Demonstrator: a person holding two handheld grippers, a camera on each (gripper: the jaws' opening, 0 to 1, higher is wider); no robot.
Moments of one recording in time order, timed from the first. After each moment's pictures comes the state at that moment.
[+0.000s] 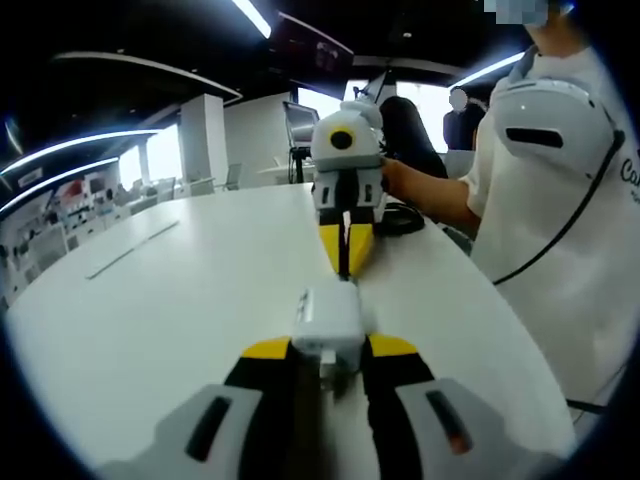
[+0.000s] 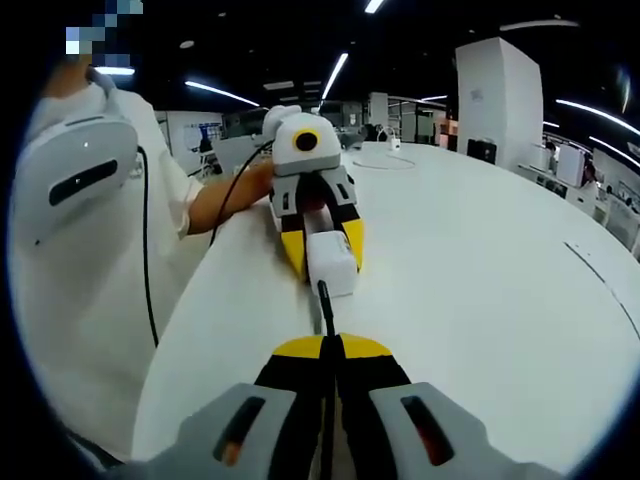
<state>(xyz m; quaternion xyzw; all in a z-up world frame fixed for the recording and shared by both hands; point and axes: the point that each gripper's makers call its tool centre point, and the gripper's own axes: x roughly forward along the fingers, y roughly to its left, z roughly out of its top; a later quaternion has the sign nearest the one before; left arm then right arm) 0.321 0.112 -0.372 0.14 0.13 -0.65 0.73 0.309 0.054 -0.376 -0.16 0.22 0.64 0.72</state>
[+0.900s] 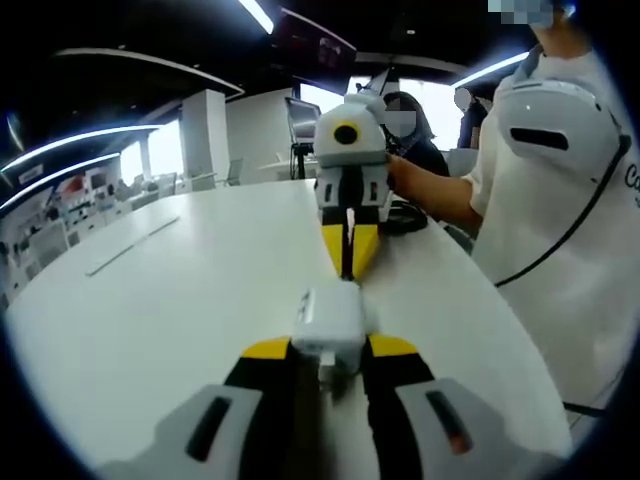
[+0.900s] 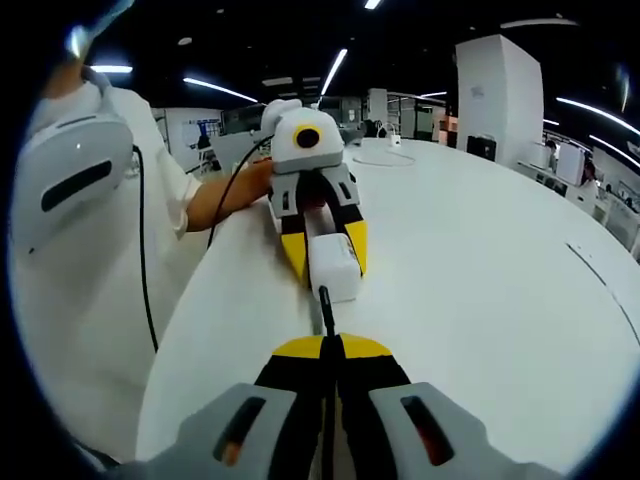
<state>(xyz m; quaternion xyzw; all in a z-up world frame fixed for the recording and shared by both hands) 0.321 0.111 -0.373 0.14 0.14 -0.65 0.74 0.306 0.061 -0.375 -0.17 0.22 0.63 0.72</state>
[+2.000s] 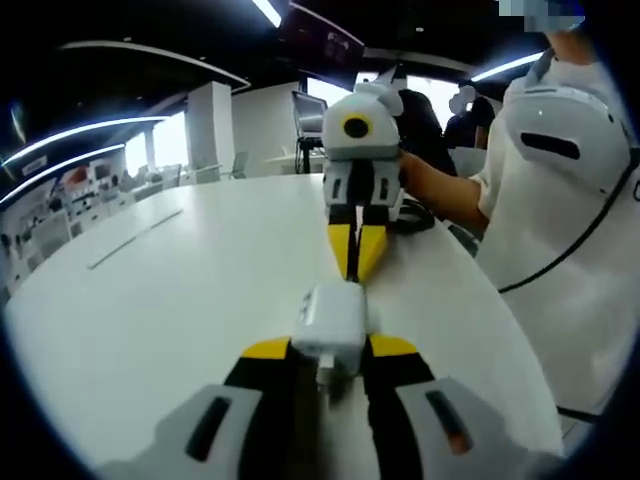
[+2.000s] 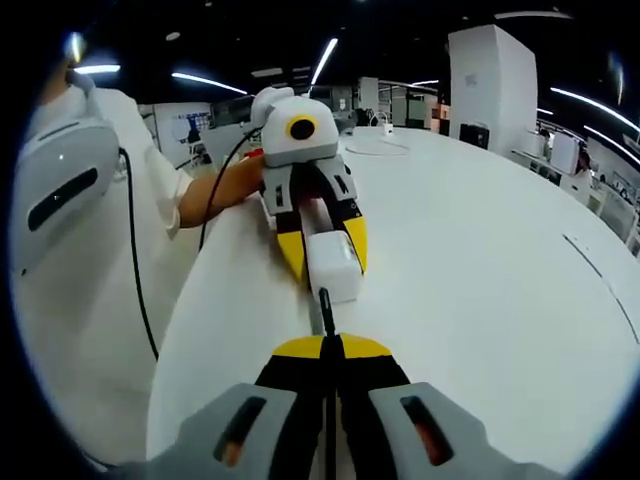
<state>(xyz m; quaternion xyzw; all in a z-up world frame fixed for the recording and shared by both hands) 0.322 0.109 -0.373 0.14 0.16 -0.64 0.74 0.304 0.063 -0.377 -0.18 0.25 0.61 0.73</state>
